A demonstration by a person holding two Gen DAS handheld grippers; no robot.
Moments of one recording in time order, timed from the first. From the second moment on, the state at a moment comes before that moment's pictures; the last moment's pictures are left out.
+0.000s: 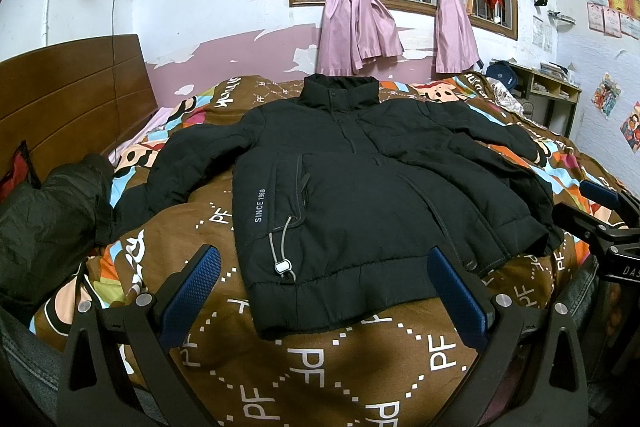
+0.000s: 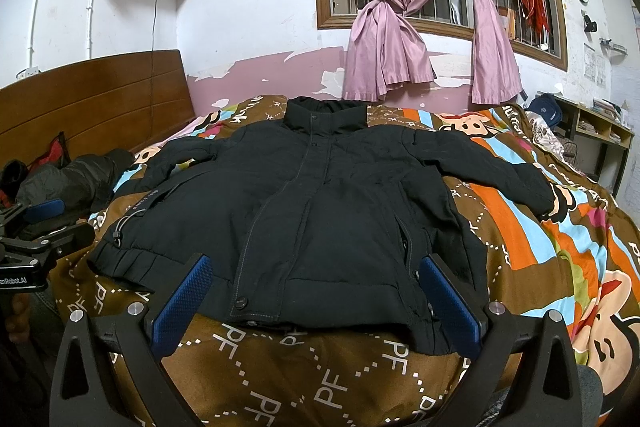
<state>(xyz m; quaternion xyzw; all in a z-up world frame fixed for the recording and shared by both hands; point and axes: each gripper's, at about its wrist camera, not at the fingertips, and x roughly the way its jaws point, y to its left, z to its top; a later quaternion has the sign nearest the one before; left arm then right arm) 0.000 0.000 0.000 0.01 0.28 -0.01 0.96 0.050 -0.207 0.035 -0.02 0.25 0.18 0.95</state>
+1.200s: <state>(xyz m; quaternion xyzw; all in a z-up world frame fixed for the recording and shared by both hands) 0.138 0.012 0.009 0.06 0.38 0.00 0.92 0.191 -0.259 0.024 -0.03 0.34 0.03 0.94</state>
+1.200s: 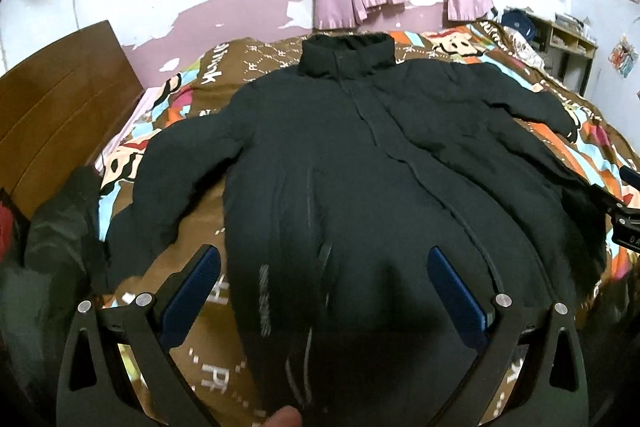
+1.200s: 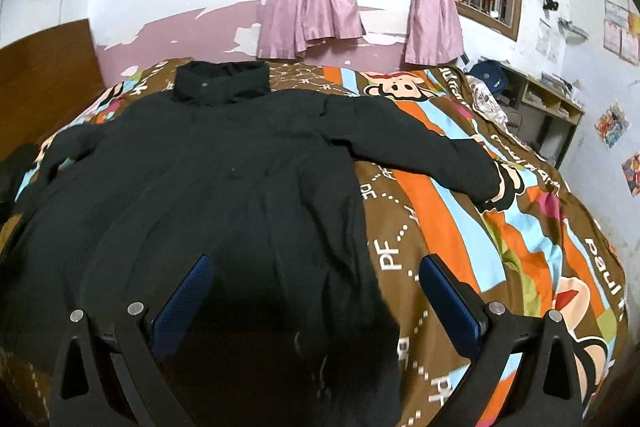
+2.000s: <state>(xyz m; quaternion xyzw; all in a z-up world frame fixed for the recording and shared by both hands) 0.311 -0.062 -0.039 0.14 0.44 -0.01 0.89 0.360 -0.447 -0.011 0.31 0.36 -0.14 0.87</state>
